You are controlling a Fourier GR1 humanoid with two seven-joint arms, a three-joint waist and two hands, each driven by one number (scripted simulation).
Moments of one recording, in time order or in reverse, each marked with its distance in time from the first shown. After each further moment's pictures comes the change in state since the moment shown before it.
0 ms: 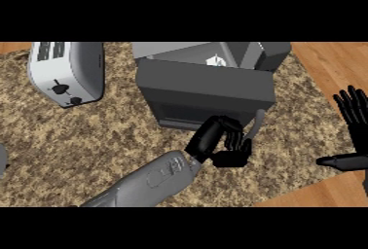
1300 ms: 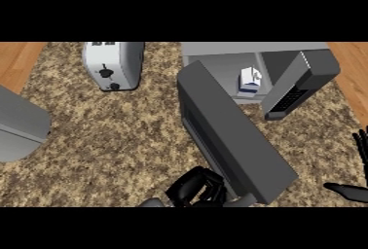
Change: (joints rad) left arm 0.461 0.012 0.061 -0.105 -0.380 -0.359 0.030; right arm 0.102 0.030 -0.138 0.284 0.099 -0.080 -0.180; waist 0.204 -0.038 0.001
